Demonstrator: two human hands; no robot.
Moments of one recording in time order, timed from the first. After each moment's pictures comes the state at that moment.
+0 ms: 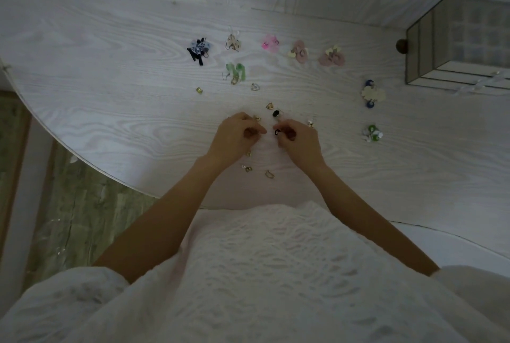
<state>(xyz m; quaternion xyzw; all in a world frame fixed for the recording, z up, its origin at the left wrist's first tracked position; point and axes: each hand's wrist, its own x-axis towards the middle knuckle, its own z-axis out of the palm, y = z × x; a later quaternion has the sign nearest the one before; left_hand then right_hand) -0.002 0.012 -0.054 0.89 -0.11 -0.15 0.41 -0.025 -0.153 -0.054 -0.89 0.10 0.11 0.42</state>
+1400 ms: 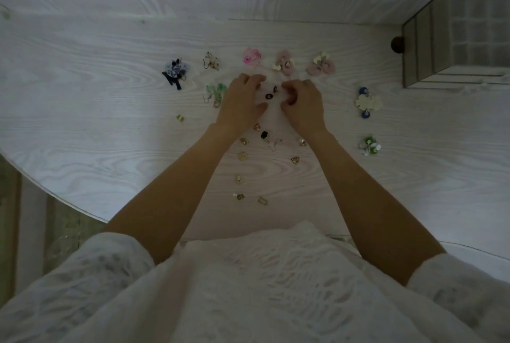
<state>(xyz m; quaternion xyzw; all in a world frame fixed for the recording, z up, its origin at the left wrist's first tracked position) 0.109 -0.042 -0.069 0.93 -0.13 -0.12 0.33 0.082 -0.184 -0.062 -0.93 0.14 0.07 0.35</state>
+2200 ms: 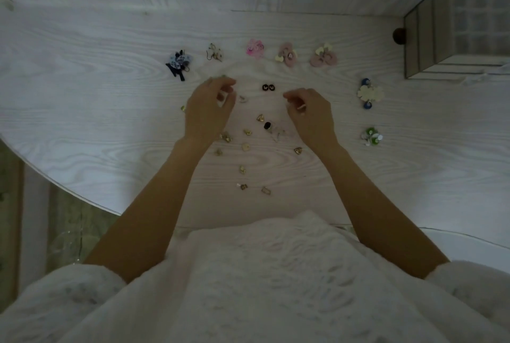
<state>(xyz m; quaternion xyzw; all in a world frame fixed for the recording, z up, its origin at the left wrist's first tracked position) 0.076 0.017 -0.044 0.92 -0.07 -0.03 0.38 0.038 -0.184 -0.041 -0.91 0.10 0.04 0.39</state>
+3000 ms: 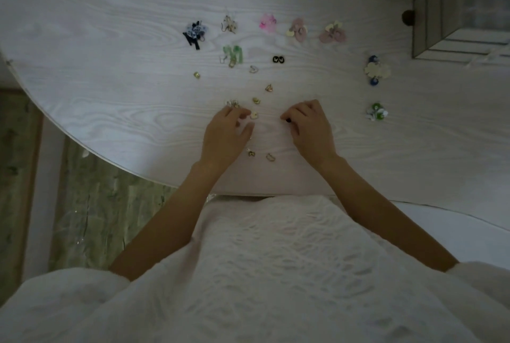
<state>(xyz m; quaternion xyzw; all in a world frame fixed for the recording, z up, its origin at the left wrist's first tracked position) -0.036 0.019 -0.050 0.94 -0.04 -0.09 0.34 -0.042 -0.173 -0.066 -0.97 -0.07 -0.04 0.24</state>
